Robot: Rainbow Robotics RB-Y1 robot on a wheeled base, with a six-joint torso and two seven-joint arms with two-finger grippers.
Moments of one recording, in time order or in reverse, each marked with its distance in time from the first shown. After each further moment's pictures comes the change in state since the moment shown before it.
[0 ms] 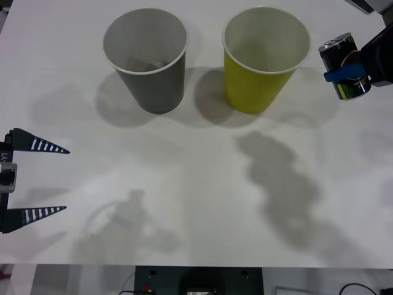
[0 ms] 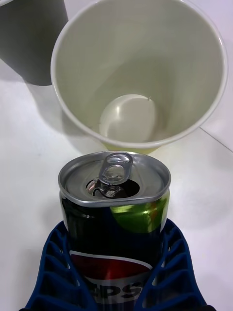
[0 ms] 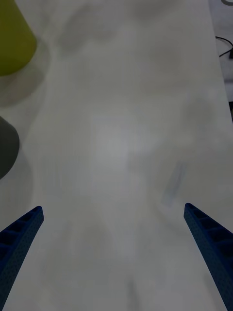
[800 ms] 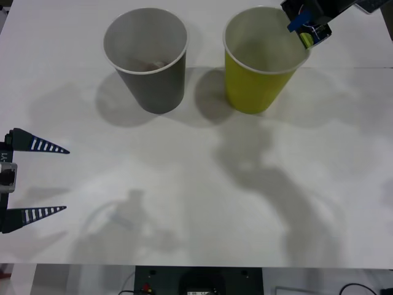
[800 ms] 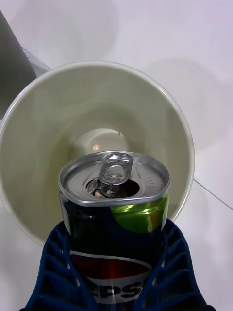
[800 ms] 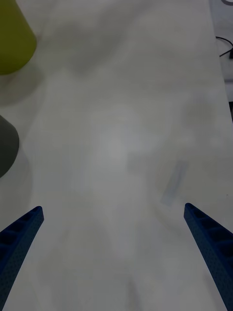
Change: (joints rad) right arm -0.595 0.288 0.388 0.554 0.247 -0.091 0.000; left arm 0.000 0.000 0.000 0.000 0.000 0.000 0.000
